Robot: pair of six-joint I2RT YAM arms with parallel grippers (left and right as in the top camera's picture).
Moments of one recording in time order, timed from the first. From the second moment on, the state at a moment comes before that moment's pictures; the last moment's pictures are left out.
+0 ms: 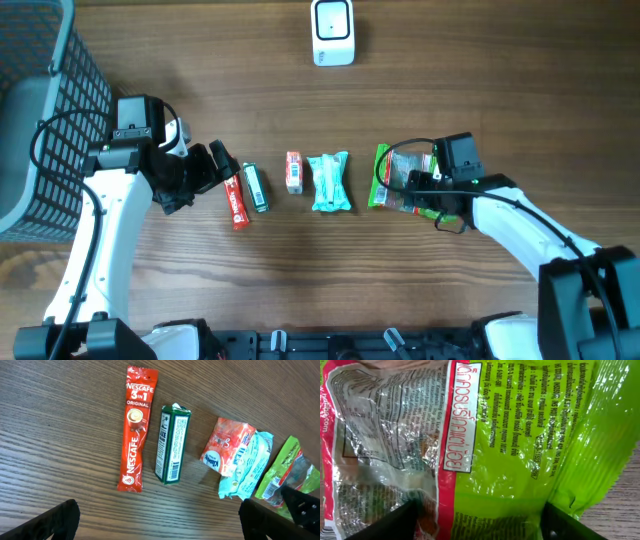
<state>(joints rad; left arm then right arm) 0.07 1.42 1.09 -1.01 0.31 -0.39 0.22 1.54 0.68 -0.37 -0.03 0.39</state>
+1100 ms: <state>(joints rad) 0.07 1.42 1.09 -1.01 0.31 -0.39 0.24 1.19 1.28 -0.58 -0.16 -0.20</state>
